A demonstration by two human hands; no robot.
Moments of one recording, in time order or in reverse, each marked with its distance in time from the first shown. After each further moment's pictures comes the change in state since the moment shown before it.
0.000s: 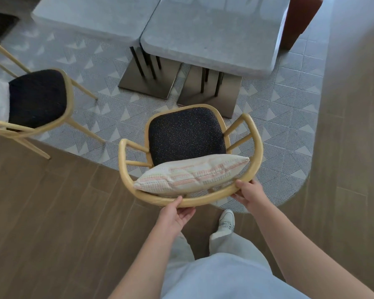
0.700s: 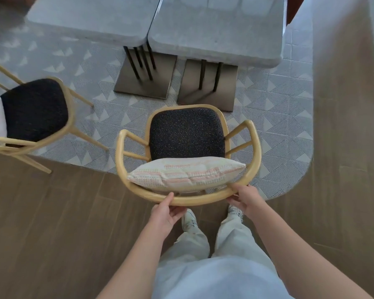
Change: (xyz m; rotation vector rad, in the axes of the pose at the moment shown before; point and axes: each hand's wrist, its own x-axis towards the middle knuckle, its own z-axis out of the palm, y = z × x) left_hand 0.016 0.108 -0.117 0.146 -0.022 0.063; right_hand -0.041 0.081 0.108 0.109 0.019 0.059
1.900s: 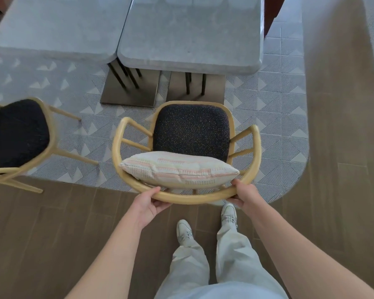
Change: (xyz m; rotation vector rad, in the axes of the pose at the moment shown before) left_hand 0.034 0.065 0.098 0.205 -0.115 0.030; right_hand 0.061 -0.087 -0.033 -0.038 0.094 0.041
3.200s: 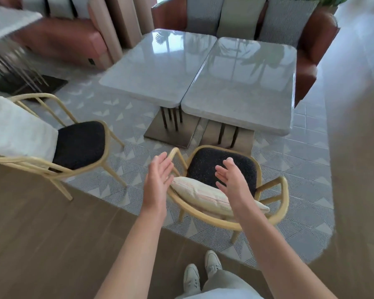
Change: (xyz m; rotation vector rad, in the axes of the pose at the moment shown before) left_hand -0.195 0.080 -0.001 0.065 -0.003 0.858; right_hand -0.222 -0.039 0.123 -0.139 -0.426 -0.594
